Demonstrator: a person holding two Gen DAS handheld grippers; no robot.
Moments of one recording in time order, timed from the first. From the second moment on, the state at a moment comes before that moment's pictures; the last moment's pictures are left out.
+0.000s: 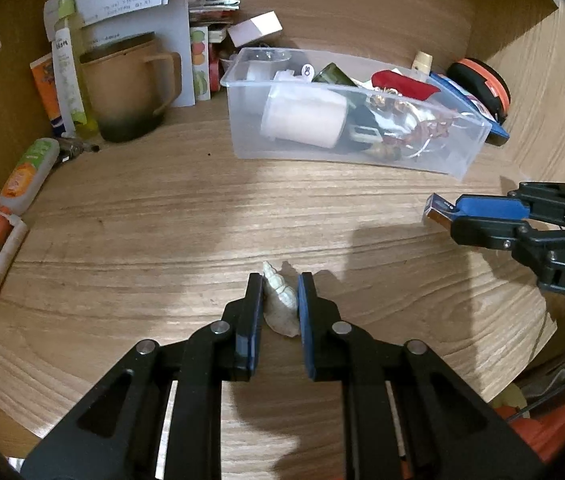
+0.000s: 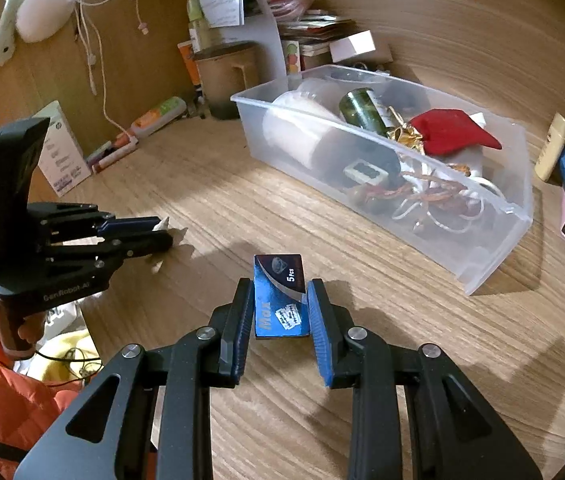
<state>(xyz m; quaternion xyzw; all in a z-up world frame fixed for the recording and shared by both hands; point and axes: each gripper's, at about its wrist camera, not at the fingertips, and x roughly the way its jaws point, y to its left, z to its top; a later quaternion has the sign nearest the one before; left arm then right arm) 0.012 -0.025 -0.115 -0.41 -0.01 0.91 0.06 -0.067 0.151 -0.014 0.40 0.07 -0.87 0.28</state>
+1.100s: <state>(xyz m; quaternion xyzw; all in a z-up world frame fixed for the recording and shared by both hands) -0.021 -0.025 -0.023 -0.29 -0.01 0.95 0.09 -0.072 0.187 0.076 0.28 0.05 -0.93 0.24</state>
